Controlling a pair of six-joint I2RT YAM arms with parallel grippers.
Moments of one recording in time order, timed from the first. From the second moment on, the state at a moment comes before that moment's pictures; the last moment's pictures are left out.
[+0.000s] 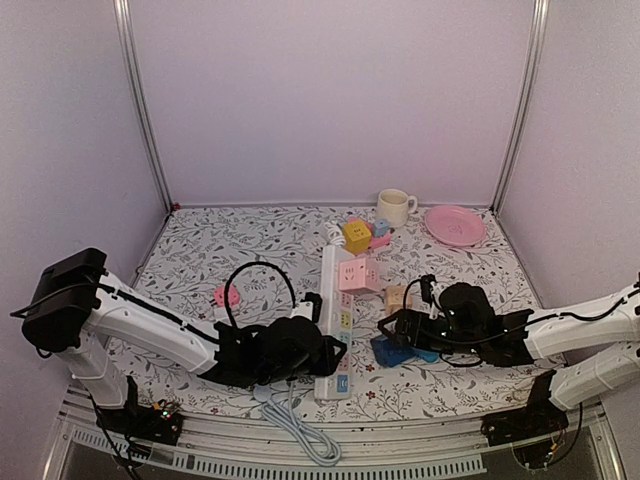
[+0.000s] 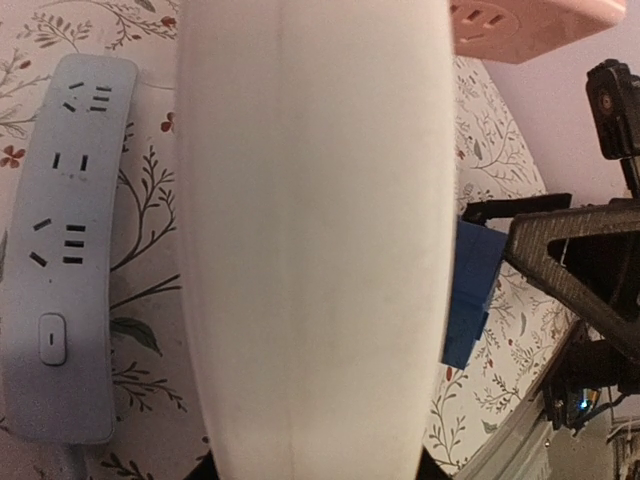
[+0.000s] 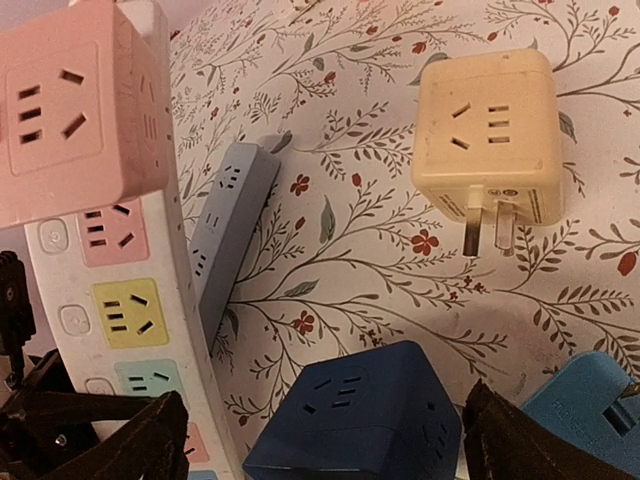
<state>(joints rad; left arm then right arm) -1.33 1.70 0.81 0.23 -0.42 -1.00 0.96 1.24 0.42 0.22 0.11 0.91</state>
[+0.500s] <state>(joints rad) -1.34 1.70 0.83 0.21 -0.42 -0.94 0.96 1.04 0.41 0.23 0.10 0.91</state>
